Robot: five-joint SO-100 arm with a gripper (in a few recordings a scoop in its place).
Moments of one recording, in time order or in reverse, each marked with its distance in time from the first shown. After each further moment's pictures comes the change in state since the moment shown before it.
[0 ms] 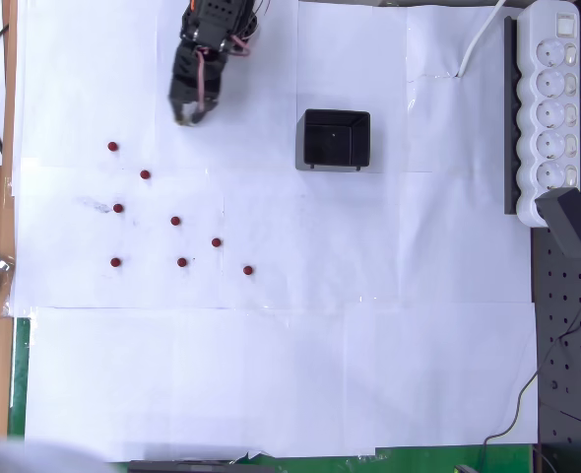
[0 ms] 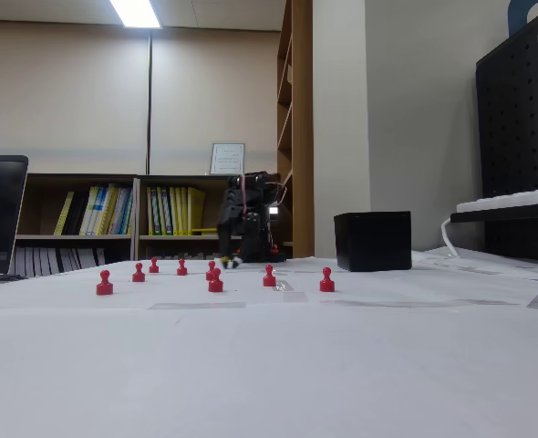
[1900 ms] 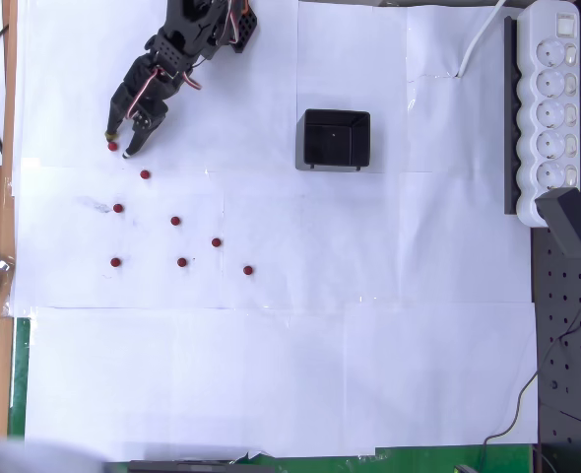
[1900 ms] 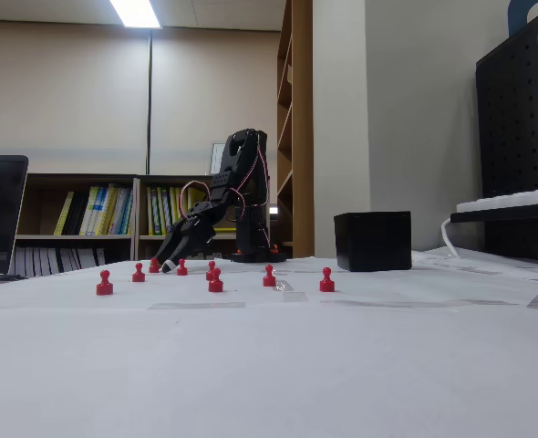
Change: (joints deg) arm 11.4 58.8 18.1 -54.7 -19.1
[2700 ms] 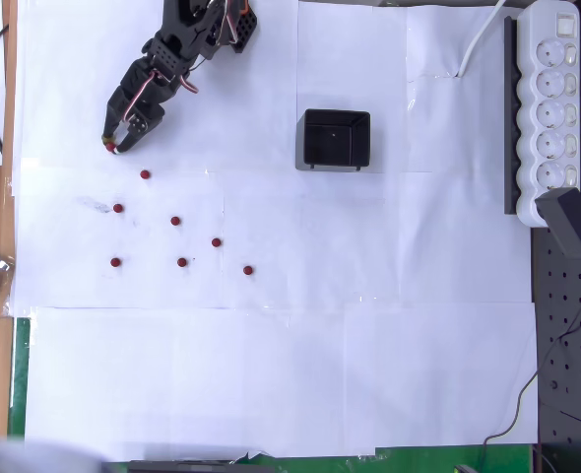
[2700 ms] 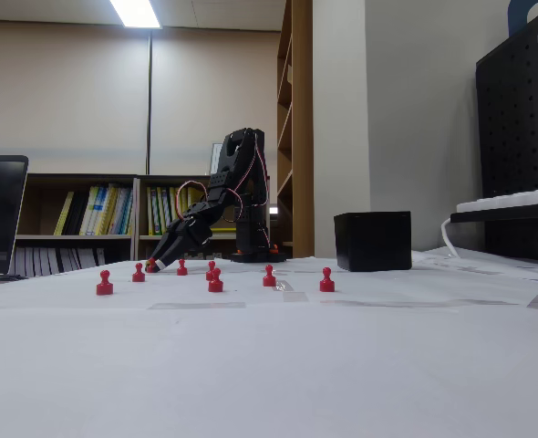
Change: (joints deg) arm 0.0 2.7 3.0 -1.7 -0.7
